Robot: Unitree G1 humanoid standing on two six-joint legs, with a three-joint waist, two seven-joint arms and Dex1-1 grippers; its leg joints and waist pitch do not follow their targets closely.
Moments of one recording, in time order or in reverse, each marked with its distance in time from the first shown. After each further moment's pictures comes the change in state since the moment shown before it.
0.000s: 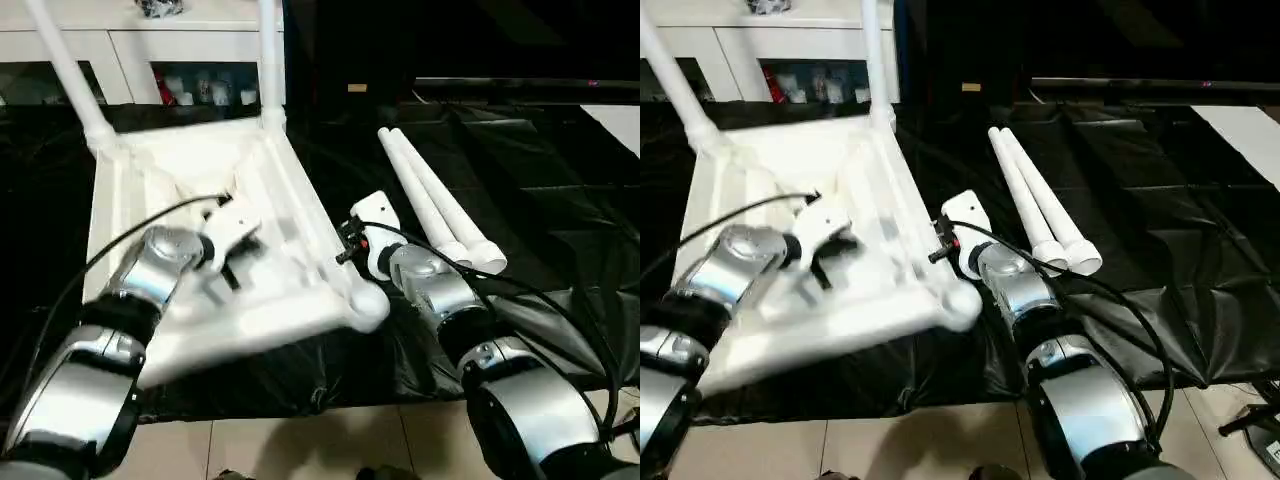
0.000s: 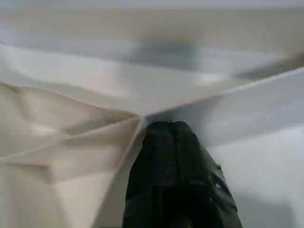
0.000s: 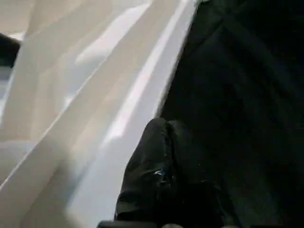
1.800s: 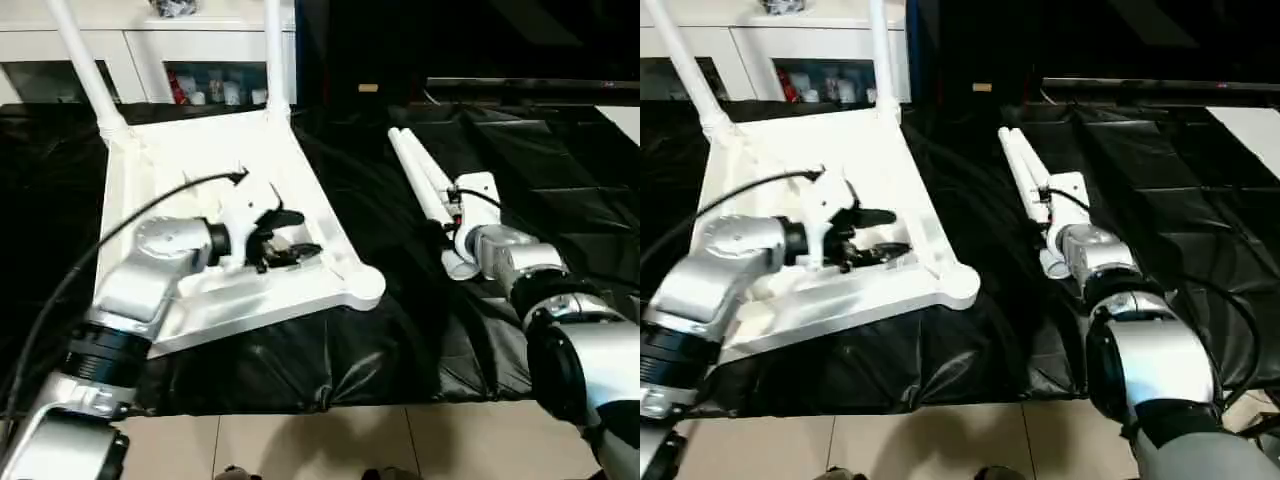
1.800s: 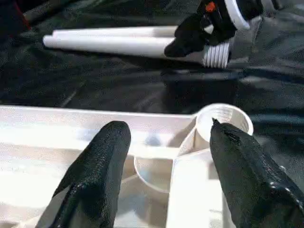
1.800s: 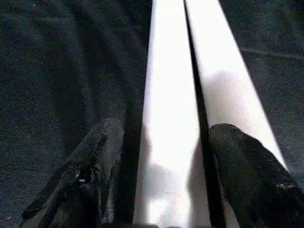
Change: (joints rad) left arm 0.220 0.029 0.075 -0.712 -0.335 0.317 -0.333; right arm -0.206 -0.232 -0.203 0.330 0.036 0.225 -0.140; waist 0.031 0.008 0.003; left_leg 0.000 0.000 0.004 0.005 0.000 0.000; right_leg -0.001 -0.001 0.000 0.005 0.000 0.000
